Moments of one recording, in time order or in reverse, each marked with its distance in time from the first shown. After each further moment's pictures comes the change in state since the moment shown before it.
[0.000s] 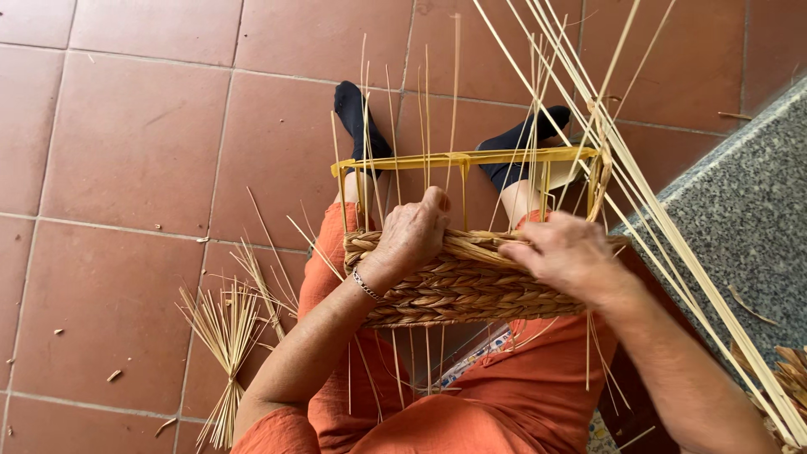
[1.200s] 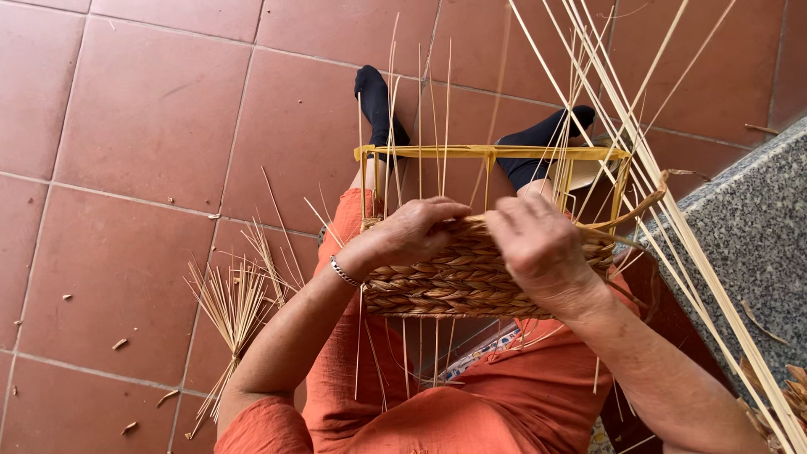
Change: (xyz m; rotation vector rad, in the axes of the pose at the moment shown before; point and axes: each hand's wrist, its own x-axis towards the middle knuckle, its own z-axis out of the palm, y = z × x) left_hand -0.018 -0.012 -0.037 -0.337 -0.124 0.261; right_hand 0.014 -0.057 -0.014 -0.070 0.678 -0.418
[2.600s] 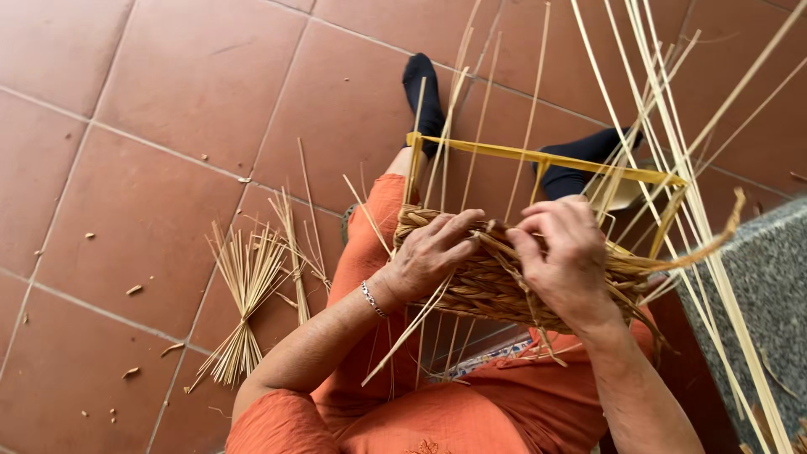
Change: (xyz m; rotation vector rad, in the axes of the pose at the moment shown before) left_hand -0.067 0.020 0.018 0.486 0.326 0.251; right_hand 0.008 -0.022 0.011 0.288 0.079 0.237
